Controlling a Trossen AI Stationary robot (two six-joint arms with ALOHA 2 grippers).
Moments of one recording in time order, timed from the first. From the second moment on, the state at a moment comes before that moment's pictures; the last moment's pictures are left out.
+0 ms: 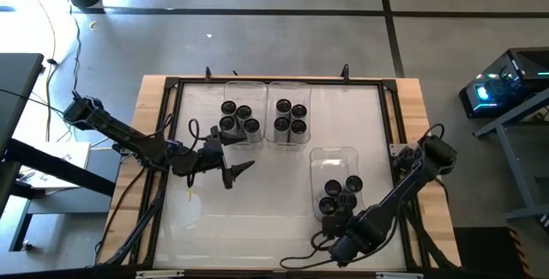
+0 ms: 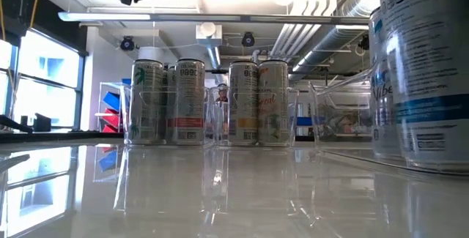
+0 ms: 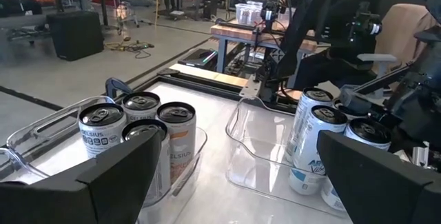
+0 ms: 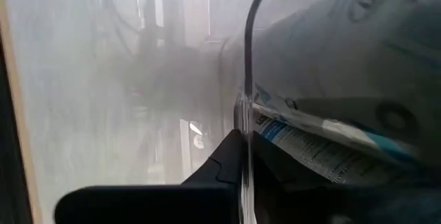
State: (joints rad) left arm -0.42 1.11 0.66 0.28 -0.74 -0.21; right arm 0.78 1.86 1.46 -1.15 0.25 0.77
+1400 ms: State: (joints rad) left arm -0.42 1.11 0.66 0.25 -0.74 -0.22; right arm 0.45 1.67 1.20 -1.11 0.33 0.38
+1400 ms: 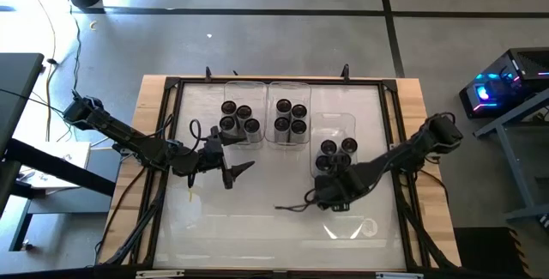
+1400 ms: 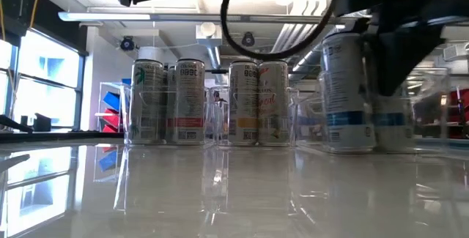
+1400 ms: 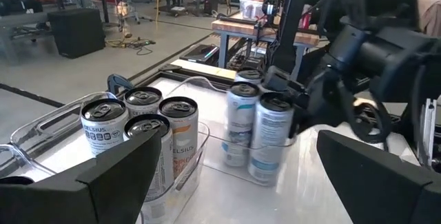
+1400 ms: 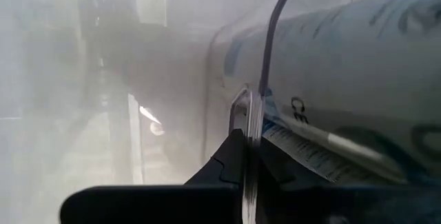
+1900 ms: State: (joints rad) left arm -0.42 1.11 0.66 0.25 -0.74 -0.22; right arm 0.25 1.66 1.20 -1.11 0.34 0.14
